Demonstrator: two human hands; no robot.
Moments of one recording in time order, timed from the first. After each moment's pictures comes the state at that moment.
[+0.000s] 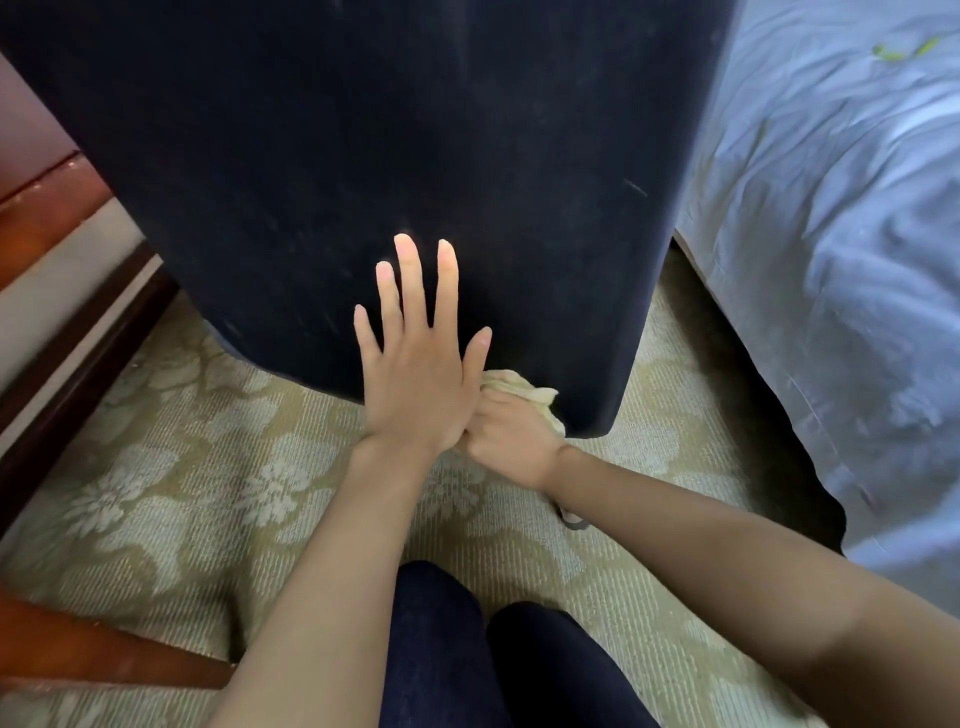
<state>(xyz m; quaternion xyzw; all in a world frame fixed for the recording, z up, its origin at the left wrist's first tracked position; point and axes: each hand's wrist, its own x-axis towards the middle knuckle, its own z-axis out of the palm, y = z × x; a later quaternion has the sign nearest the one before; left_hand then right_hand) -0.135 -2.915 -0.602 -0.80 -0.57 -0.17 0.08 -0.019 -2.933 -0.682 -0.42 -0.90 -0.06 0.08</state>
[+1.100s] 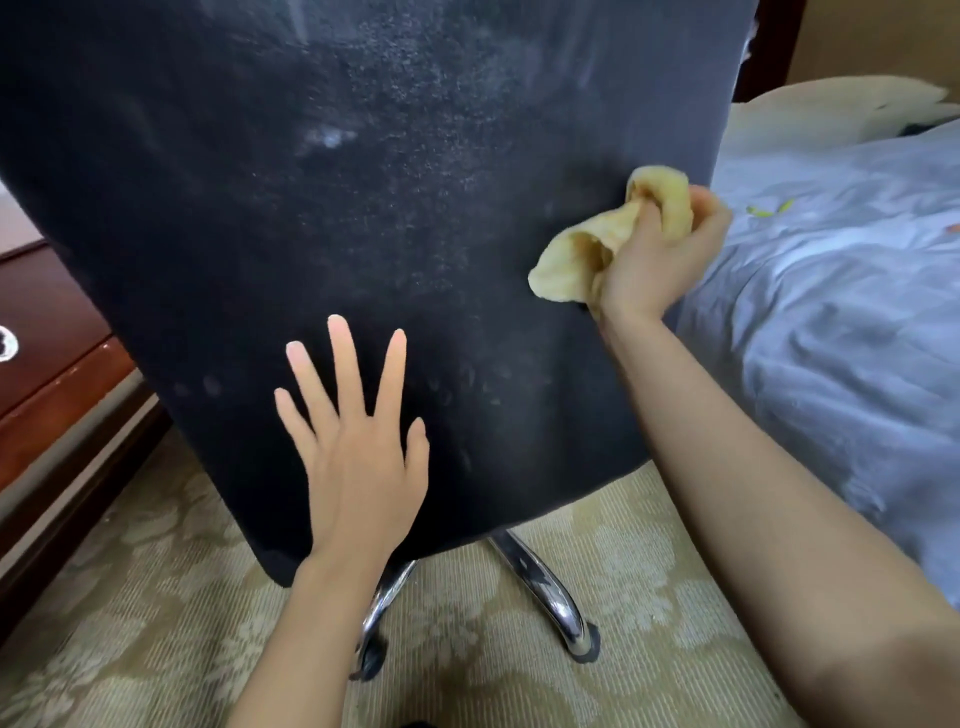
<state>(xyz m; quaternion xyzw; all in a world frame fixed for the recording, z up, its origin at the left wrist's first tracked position) -0.162 -2.909 -0.550 -0.78 -0.50 -0.33 0.16 0.072 -2.881 -0.455 -0.45 -0.15 -0.03 0.88</state>
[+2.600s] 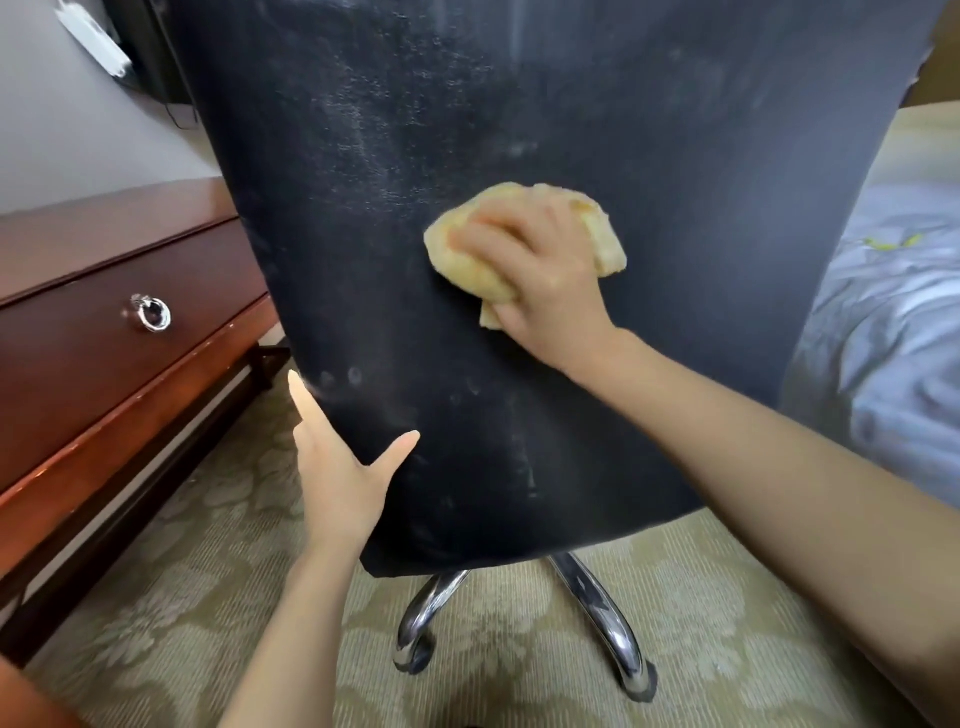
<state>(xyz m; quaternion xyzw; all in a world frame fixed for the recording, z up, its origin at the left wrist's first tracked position) -0.246 -2.867 -0.559 -0.61 -0.56 -0.52 -0.19 -0.041 -2.862 -0.436 -0.31 -0.72 -0.37 0.50</state>
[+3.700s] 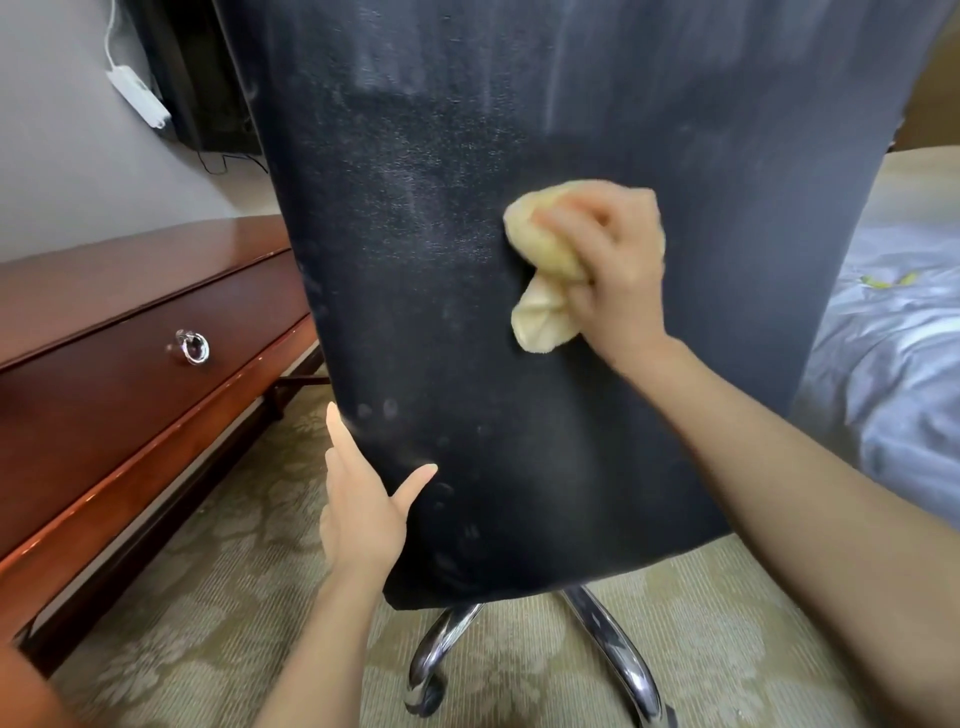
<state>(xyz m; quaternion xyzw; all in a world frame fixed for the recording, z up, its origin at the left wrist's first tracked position) -0.251 -2.870 -0.555 -0.61 -0.62 -0.46 -0.17 -0.025 -2.869 -0.408 -0.37 -0.66 -0.20 0.62</state>
